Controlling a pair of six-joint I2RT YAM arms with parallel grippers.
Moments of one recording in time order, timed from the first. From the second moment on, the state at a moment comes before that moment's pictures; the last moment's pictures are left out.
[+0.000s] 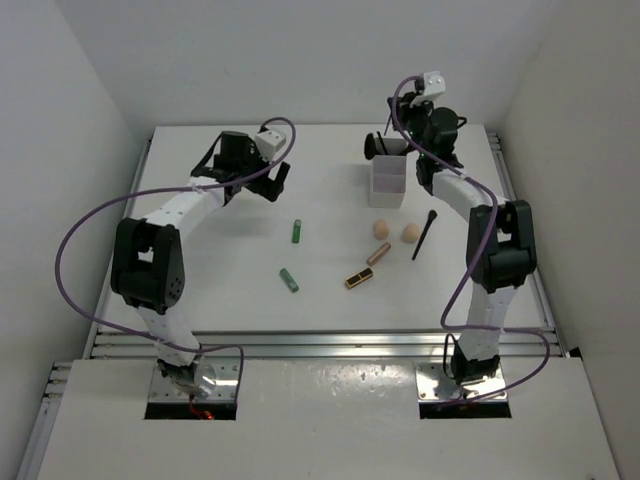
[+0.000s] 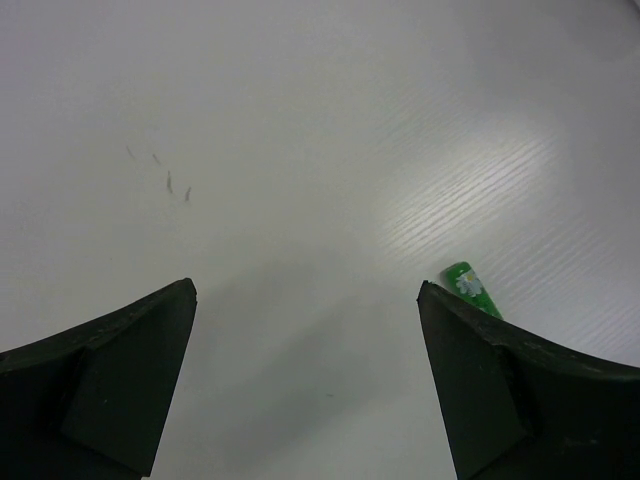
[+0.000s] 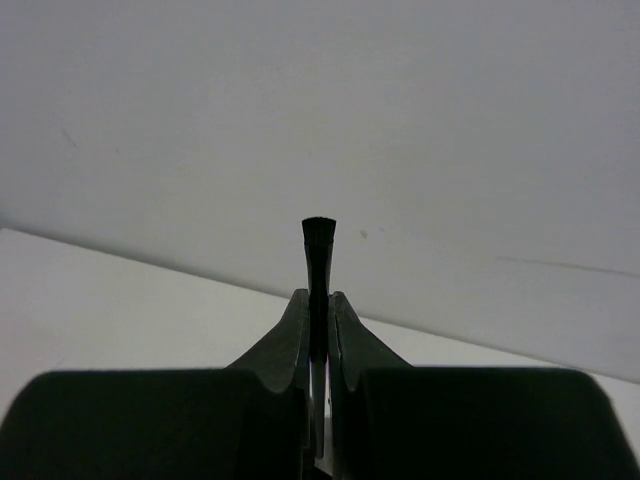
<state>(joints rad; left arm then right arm) -0.24 1.79 1.38 -0.20 0.22 0.29 0.14 1.97 1.43 0.71 -0.18 0.08</state>
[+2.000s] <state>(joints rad) -0.16 1.37 0.78 -0.01 -0.02 0.04 0.06 1.93 1.32 -0.63 0.14 0.33</state>
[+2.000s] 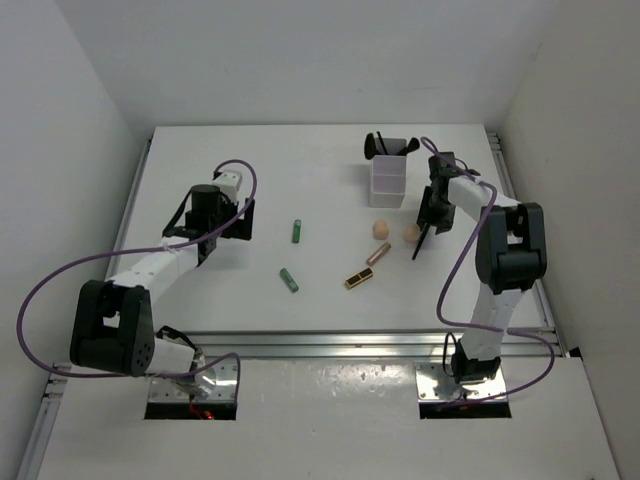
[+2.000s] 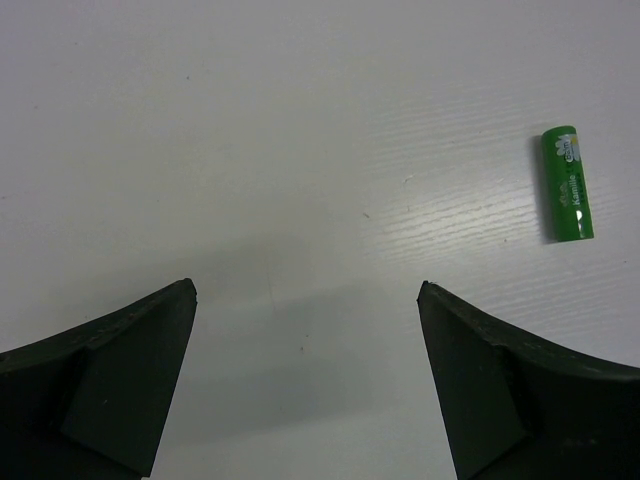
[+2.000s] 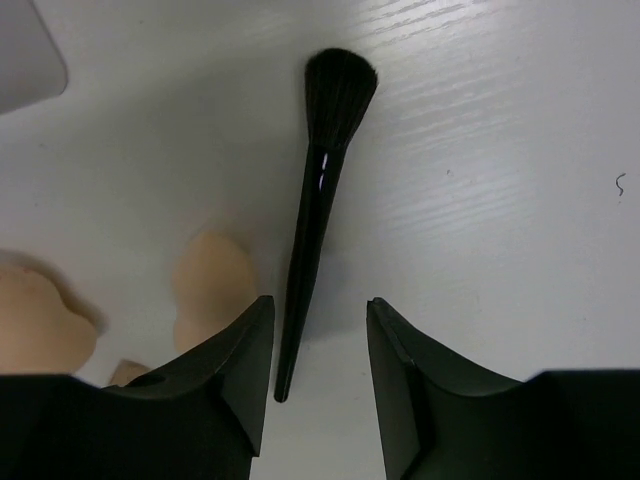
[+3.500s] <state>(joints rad) -0.16 1.41 0.80 0.03 -0.03 0.11 -0.02 1.73 1.06 -0.50 0.16 0.21</state>
